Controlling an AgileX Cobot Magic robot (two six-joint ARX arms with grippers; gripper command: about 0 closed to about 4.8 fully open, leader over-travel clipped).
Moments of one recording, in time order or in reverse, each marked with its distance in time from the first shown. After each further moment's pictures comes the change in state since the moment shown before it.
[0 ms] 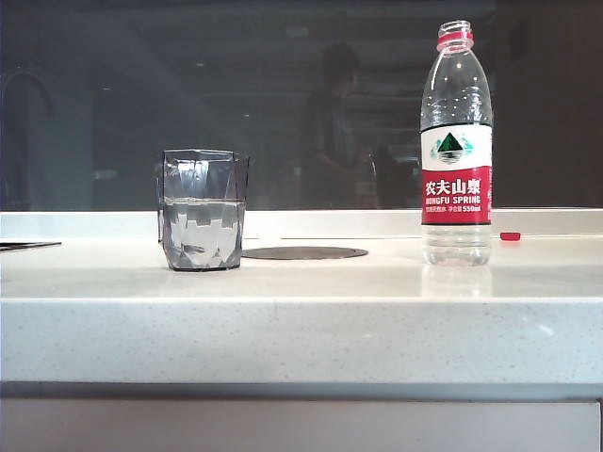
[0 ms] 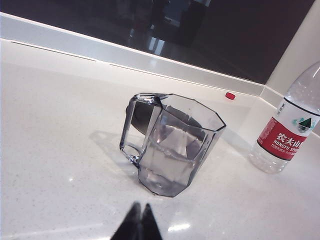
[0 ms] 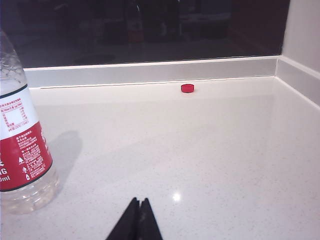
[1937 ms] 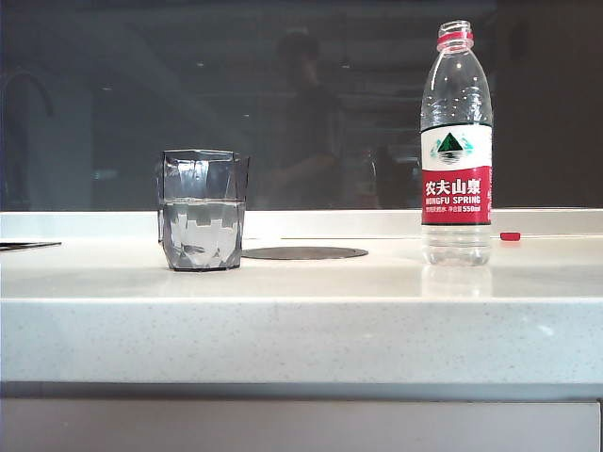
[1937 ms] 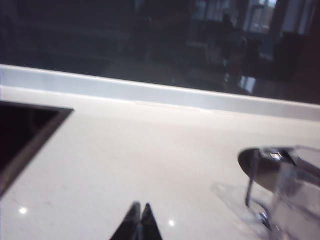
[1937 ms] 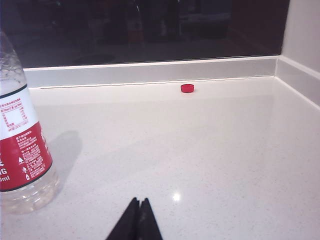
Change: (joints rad) left arm 0.276 0.000 0.000 0.097 -0.102 0.200; right arm 0.000 0.000 0.000 0.000 0.000 0.000
